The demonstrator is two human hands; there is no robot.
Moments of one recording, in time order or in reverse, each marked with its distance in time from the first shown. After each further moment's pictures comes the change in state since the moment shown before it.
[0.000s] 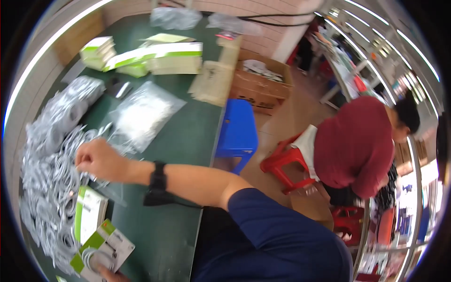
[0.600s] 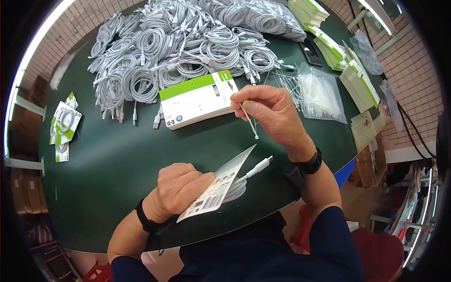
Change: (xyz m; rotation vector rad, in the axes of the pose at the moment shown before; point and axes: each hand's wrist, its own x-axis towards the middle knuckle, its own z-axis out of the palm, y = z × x) left_hand -0.032 0.068 0.050 0.374 -0.575 0.893; right_hand -0.044 -0.048 0.007 0.318 -0.564 0.411
